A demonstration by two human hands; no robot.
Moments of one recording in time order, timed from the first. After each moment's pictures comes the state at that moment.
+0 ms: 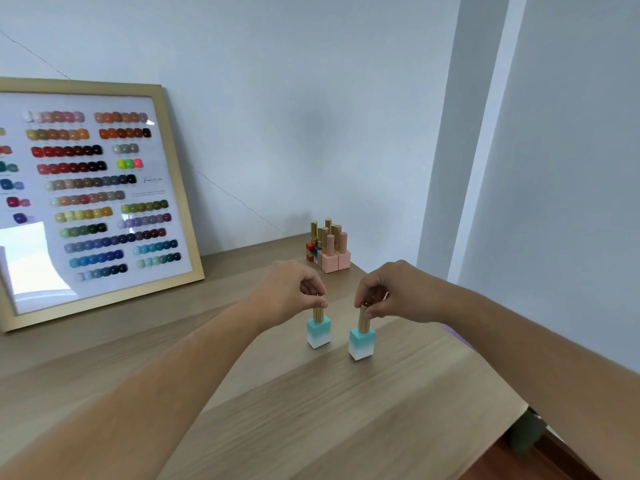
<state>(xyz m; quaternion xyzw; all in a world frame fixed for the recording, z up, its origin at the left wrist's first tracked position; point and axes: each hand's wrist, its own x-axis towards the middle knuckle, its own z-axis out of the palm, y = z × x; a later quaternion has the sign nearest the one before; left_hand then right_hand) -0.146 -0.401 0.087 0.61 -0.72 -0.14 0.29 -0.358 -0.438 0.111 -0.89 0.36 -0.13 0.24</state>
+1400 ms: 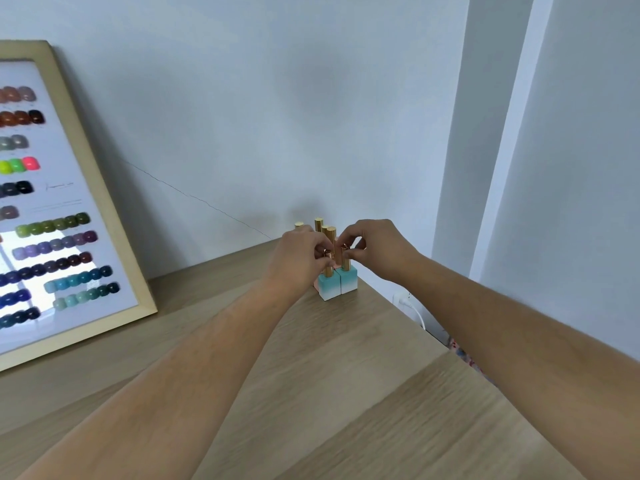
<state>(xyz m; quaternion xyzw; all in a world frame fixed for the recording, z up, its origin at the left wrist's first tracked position) -0.155 -0.569 0.075 0.63 -0.70 -0.02 0.34 -0.304 -0.631 0.071 -0.84 0.39 -0.32 0.18</state>
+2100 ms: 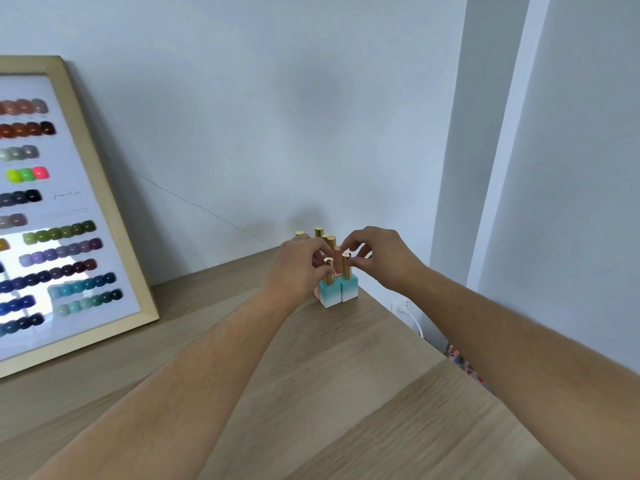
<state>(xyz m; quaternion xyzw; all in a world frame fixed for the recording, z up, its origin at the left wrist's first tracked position) -0.150 -0.567 0.071 0.62 -0.70 -0.03 0.37 -0.310 -0.622 0.075 -0.83 0.40 -0.34 0.18</state>
